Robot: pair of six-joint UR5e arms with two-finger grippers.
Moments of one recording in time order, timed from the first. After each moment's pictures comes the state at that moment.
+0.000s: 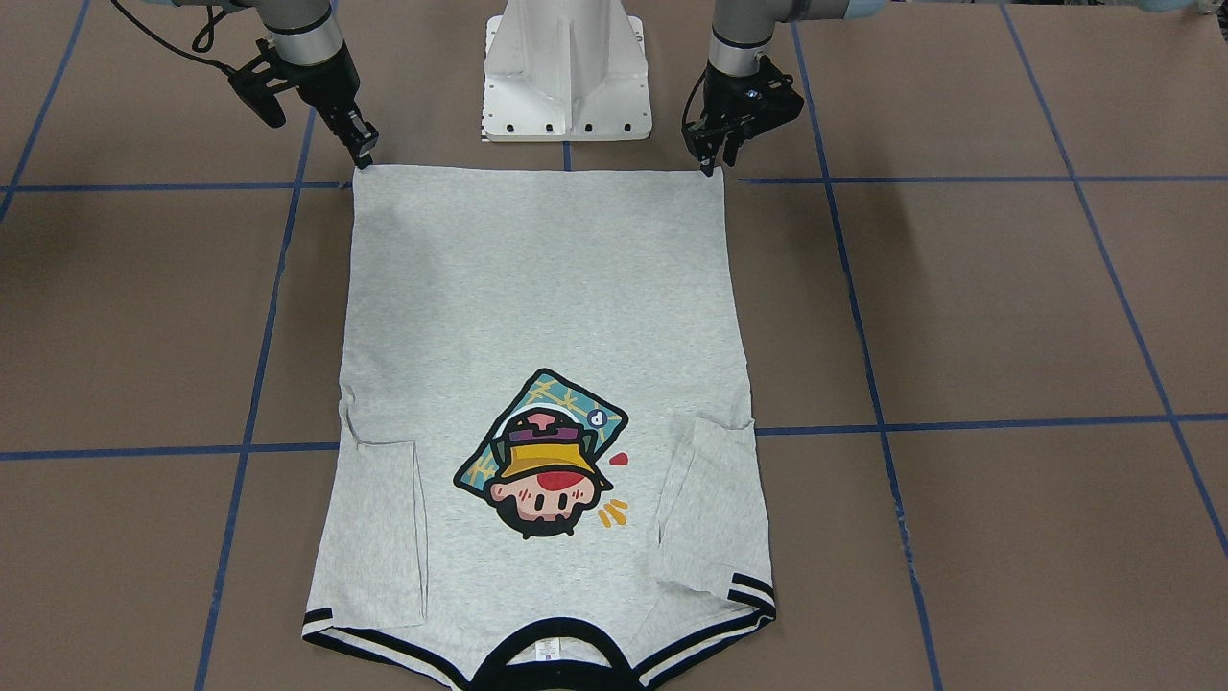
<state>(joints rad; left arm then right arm) -0.08 -1.74 -2.08 -1.67 -1.50 -2.01 0.15 -1.65 2.21 -1.32 1.58 2.31</state>
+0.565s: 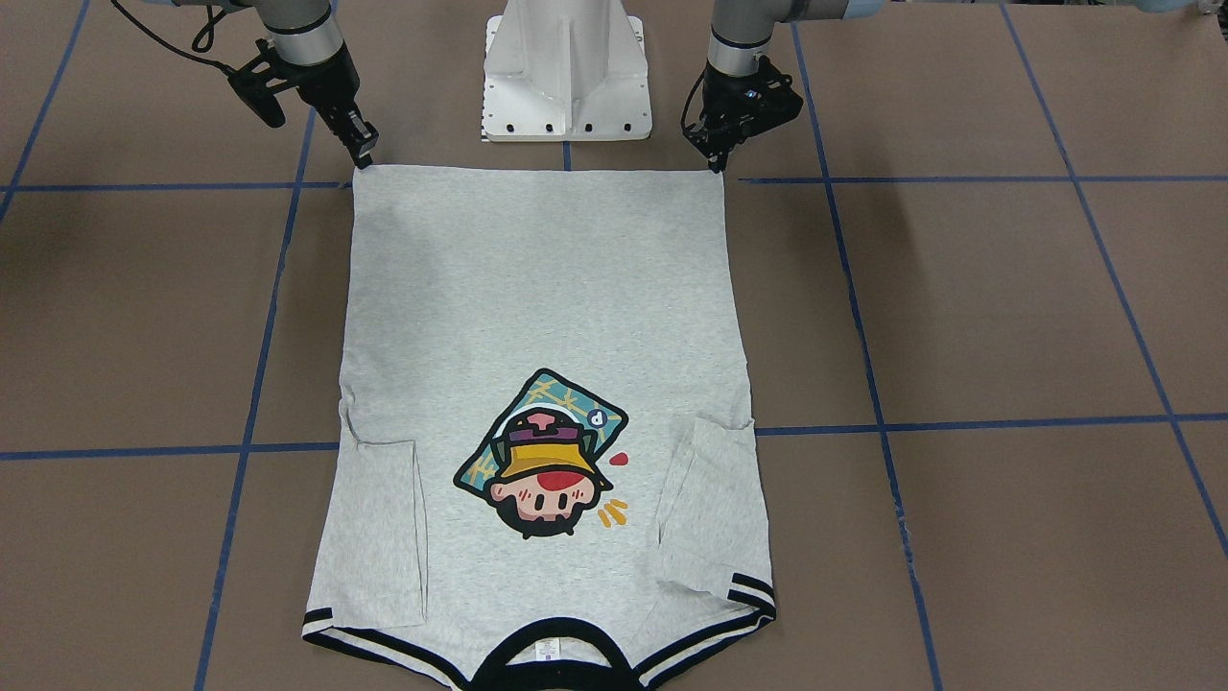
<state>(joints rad) -0.08 -1.75 -2.09 -1.67 -1.50 -2.01 0.15 -1.65 2.21 -1.31 1.58 2.31</state>
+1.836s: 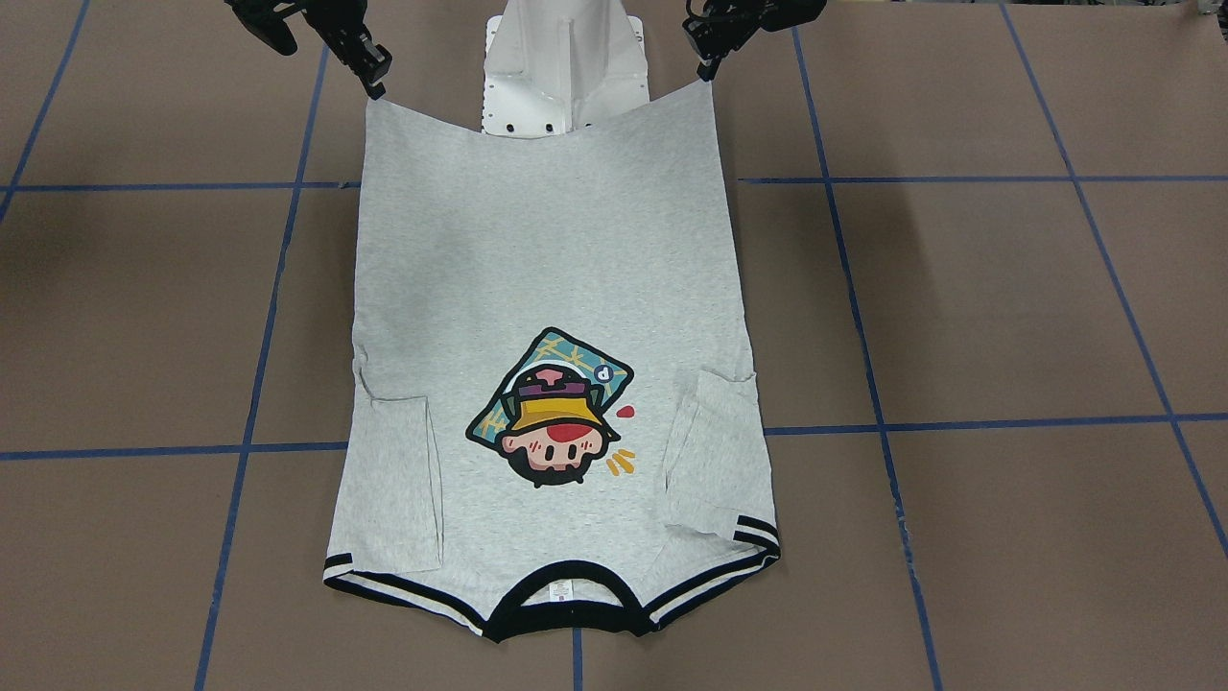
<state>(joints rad) -0.03 -1.67 -2.43 -1.60 -1.51 -2.09 0.07 -1.67 2.44 -1.47 1.58 2.32</state>
